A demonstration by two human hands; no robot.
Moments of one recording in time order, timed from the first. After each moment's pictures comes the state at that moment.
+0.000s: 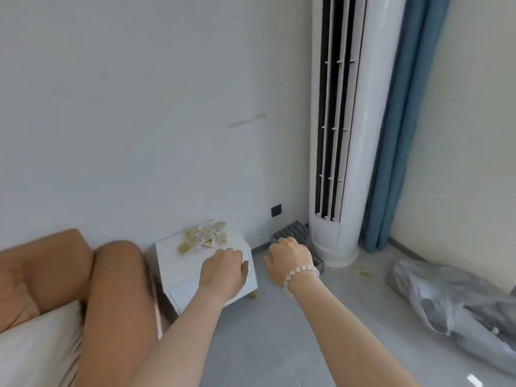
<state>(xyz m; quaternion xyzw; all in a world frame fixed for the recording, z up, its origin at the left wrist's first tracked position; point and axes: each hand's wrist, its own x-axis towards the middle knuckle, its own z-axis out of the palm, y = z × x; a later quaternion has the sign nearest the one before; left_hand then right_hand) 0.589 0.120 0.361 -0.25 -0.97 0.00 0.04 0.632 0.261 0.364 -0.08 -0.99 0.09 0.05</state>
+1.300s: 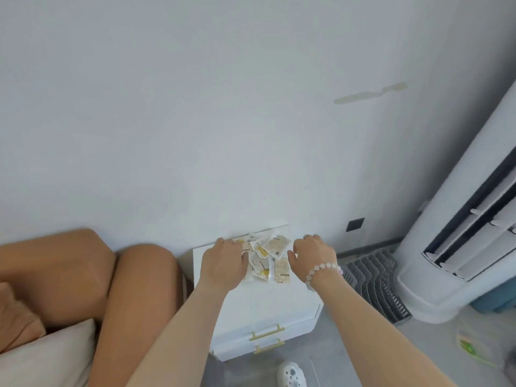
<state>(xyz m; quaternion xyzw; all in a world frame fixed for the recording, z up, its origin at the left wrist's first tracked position) 0.130 0.023 0.274 -0.13 -0.99 0.01 0.04 0.144 0.204 0.272 -0.03 -0.99 0.08 -0.05</state>
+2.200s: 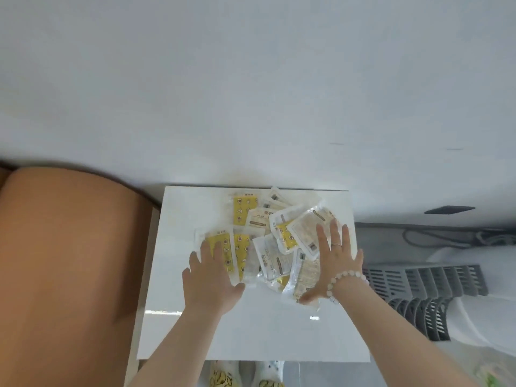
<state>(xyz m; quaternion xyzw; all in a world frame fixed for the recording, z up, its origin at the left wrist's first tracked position) -0.040 0.003 -0.032 0.15 -0.94 -0.07 -0.30 -0.095 0.213 -0.036 0.02 -0.91 -0.04 -0.41</state>
